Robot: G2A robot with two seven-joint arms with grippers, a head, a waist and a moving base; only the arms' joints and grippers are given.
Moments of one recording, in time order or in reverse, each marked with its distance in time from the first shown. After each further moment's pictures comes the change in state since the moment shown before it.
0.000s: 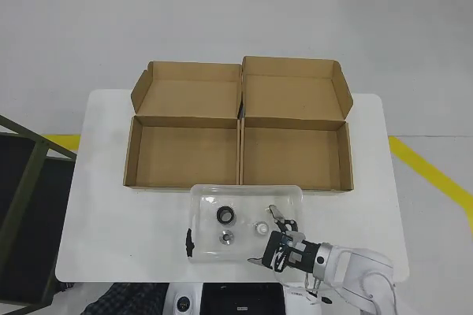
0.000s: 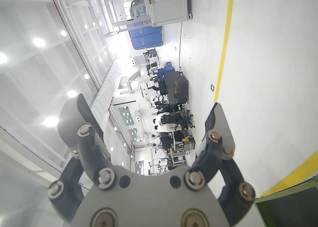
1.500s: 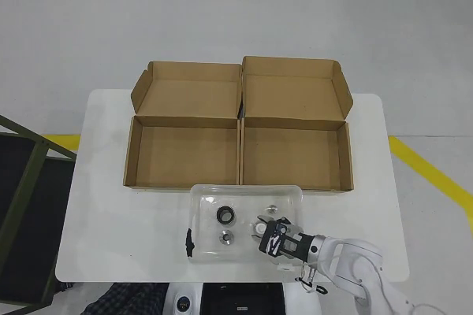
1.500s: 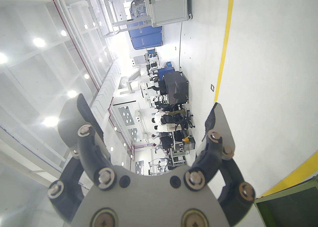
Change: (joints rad) left arm 0.000 0.000 0.000 0.000 0.000 0.000 0.000; right arm 0.096 0.032 -0.065 0.114 0.032 0.052 0.043
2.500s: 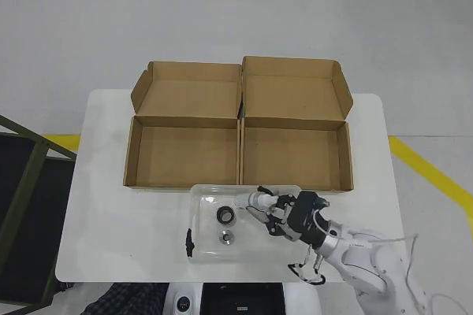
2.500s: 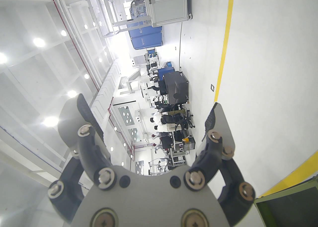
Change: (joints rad) left arm 0.000 0.000 0.000 0.000 0.000 0.000 0.000; right arm 0.044 0.004 0.045 -0.071 0.431 0.135 -0.161
